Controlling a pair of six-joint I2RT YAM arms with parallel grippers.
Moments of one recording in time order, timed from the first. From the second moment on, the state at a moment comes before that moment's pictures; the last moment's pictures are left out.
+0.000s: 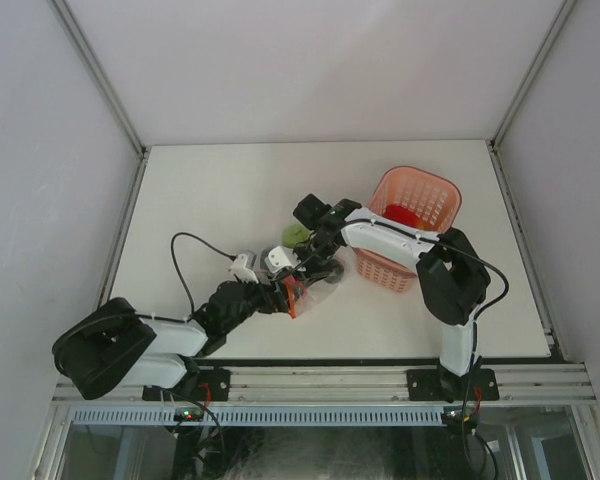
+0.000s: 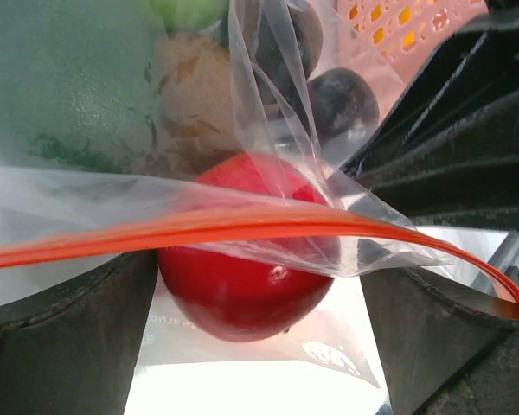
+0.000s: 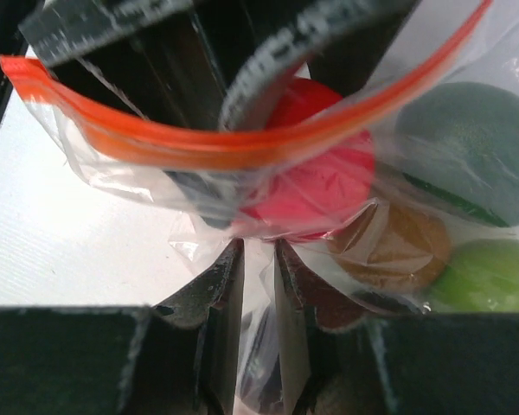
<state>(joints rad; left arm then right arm) -0.76 1.29 0.10 0.88 -0.04 -0.76 0.80 1.91 1.50 -0.93 -0.61 -1.21</state>
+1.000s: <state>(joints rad) -0.72 1.11 0.14 0.61 -0.08 -0.80 0.78 1.97 1.50 -0.83 -0.50 -1.03</state>
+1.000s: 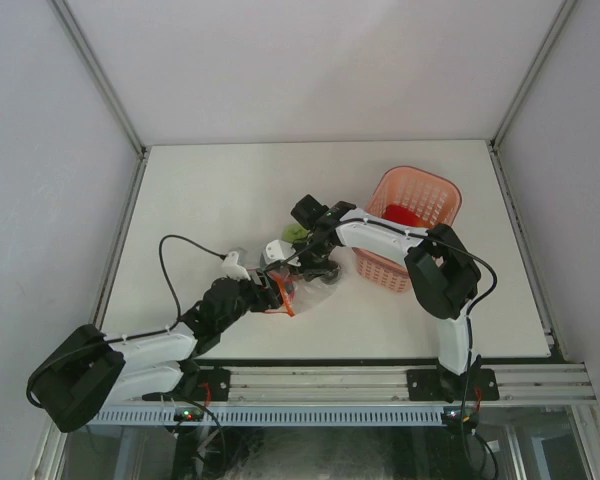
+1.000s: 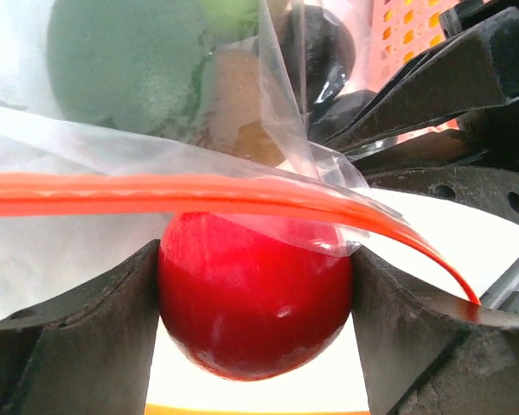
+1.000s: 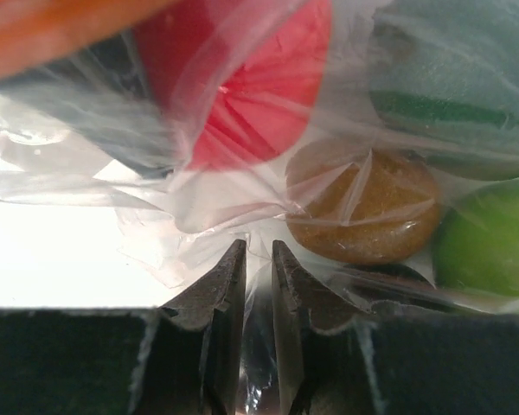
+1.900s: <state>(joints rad) -0.63 0.56 0.29 -0.31 -0.07 -0.78 0.78 2.02 1.54 -0.82 -0.44 -0.96</state>
